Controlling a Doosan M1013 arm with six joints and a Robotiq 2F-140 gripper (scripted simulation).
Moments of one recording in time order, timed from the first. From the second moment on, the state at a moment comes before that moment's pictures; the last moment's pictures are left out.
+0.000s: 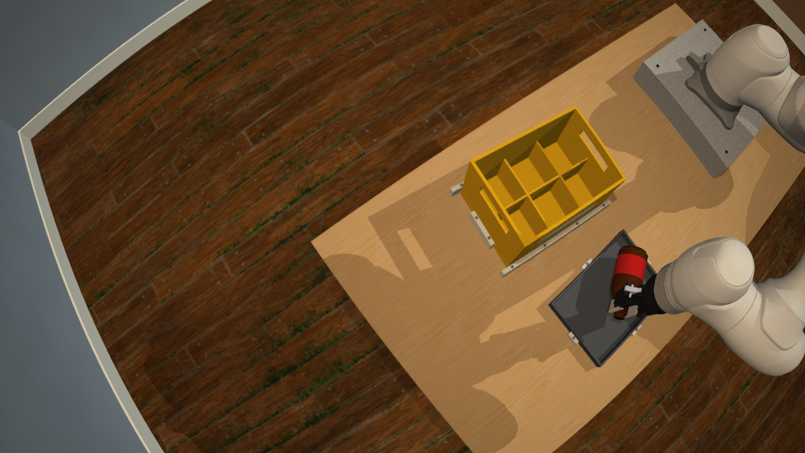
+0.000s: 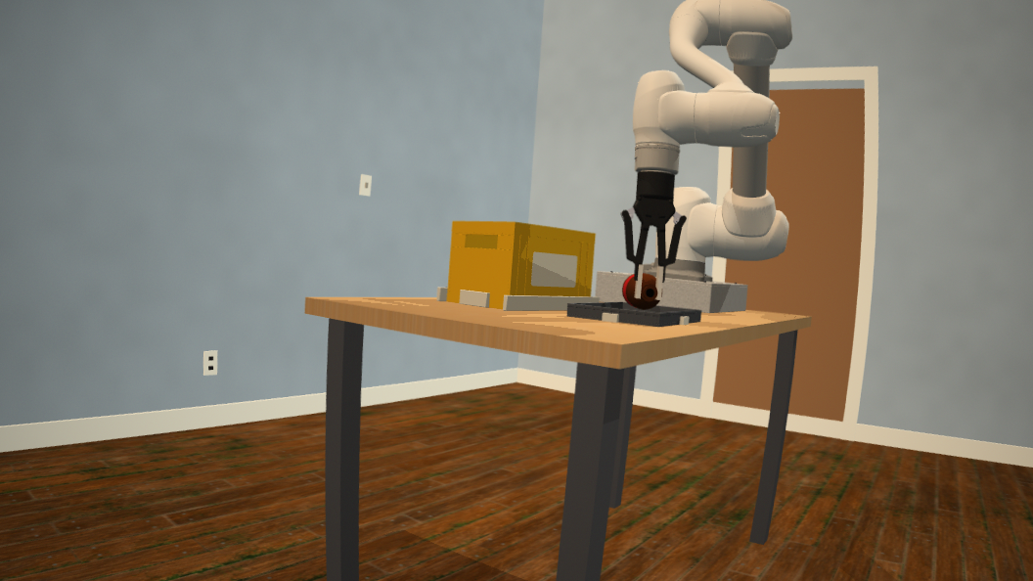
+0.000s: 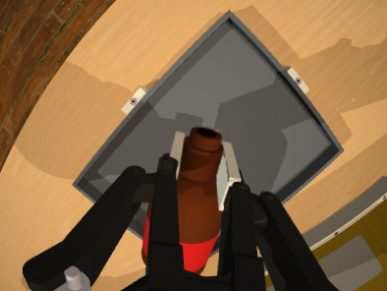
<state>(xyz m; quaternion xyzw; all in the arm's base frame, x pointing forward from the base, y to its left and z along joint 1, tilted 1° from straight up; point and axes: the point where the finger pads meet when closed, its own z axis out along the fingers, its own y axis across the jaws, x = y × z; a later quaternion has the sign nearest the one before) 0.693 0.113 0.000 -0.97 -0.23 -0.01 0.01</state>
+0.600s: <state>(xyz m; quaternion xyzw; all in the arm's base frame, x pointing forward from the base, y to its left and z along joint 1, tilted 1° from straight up) 0.692 0.113 0.022 -0.97 -0.23 0.00 0.01</state>
